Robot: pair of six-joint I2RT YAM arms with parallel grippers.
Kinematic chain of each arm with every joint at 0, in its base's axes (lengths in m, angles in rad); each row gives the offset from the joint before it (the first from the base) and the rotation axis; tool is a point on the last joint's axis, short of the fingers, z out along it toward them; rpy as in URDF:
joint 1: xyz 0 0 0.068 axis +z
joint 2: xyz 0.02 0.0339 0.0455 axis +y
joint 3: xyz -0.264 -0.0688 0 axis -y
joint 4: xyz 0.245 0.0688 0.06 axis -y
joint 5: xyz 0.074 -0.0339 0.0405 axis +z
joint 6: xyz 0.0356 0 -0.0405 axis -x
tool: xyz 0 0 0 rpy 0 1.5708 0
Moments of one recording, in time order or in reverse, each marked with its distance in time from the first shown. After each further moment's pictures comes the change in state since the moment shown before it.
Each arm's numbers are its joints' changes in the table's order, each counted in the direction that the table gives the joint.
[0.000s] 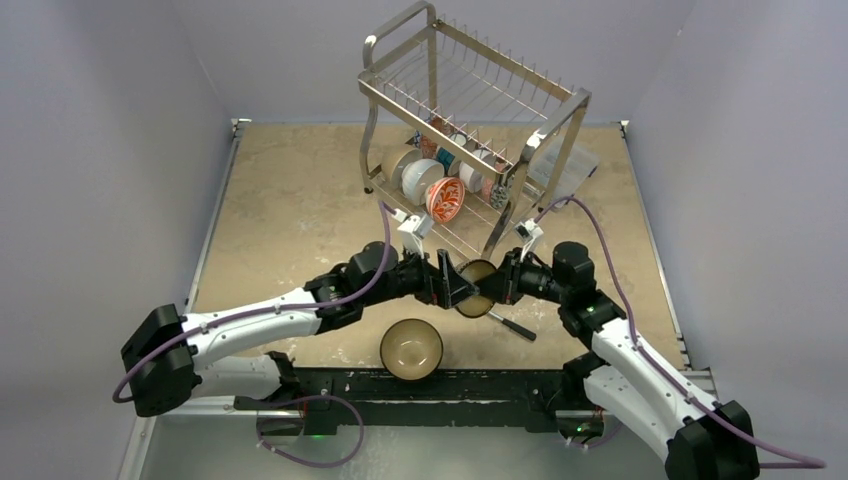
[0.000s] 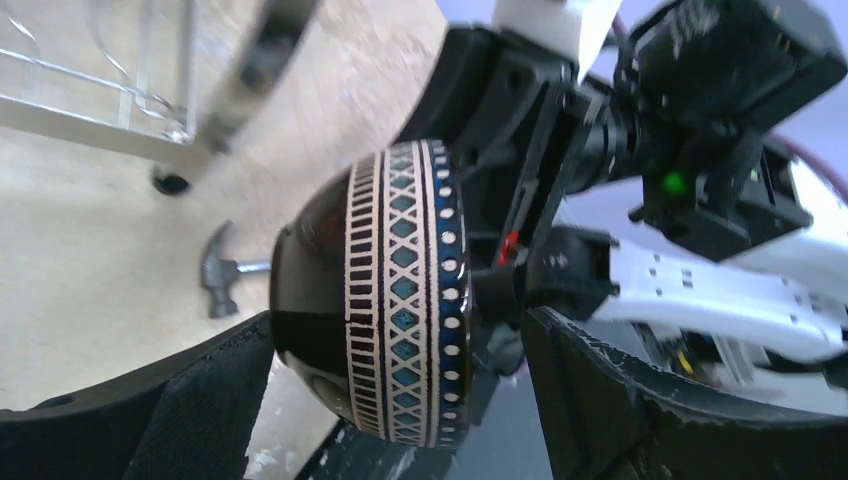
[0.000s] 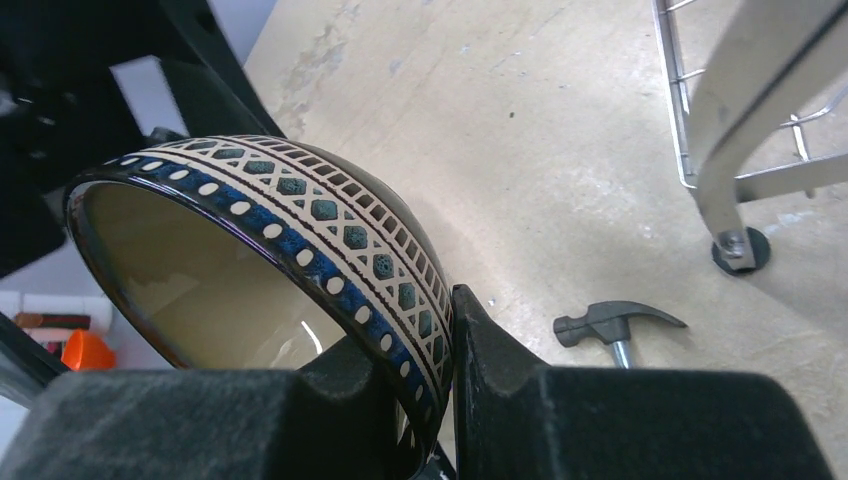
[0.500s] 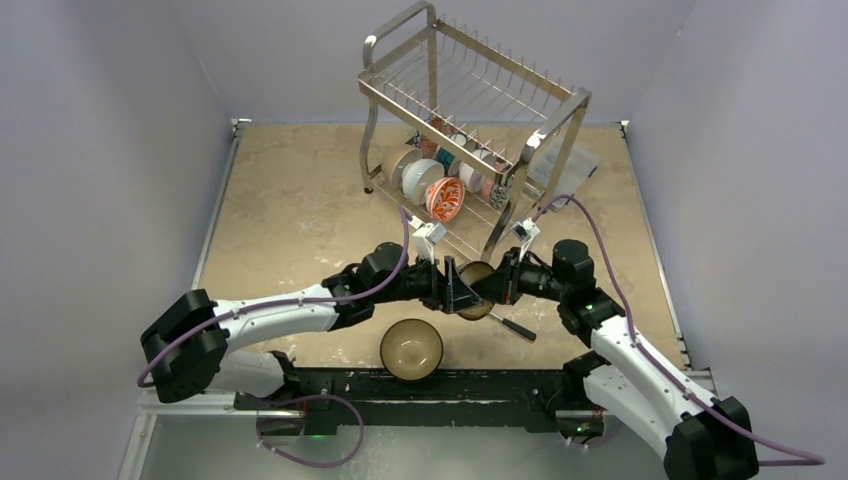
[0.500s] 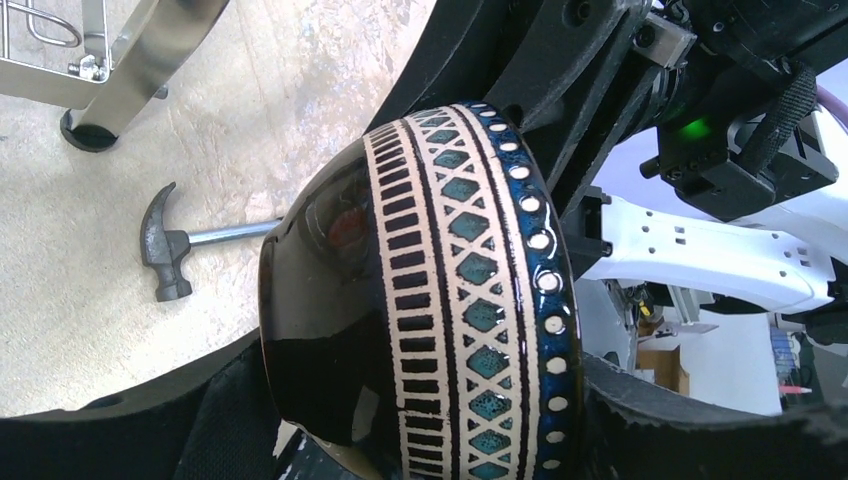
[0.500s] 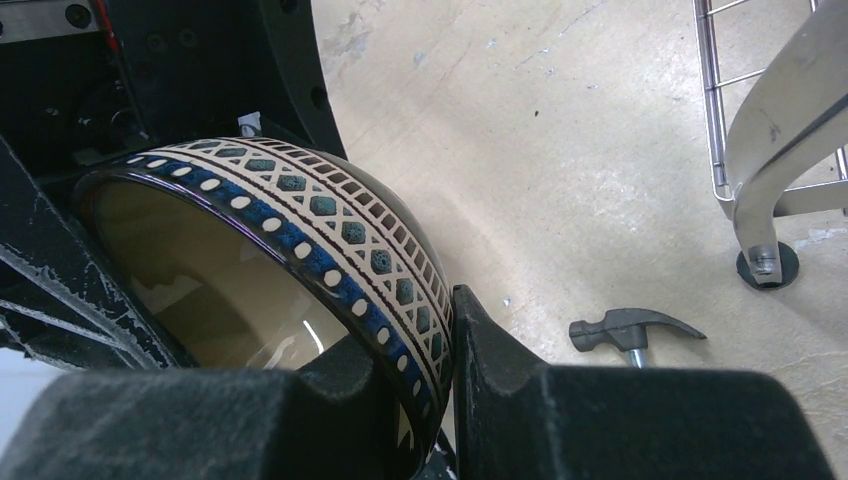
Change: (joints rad) left arm 0.017 0.138 -0.045 0.155 -0.229 0.068; right arm -0.002 0.029 0.008 0.036 0.087 0.010
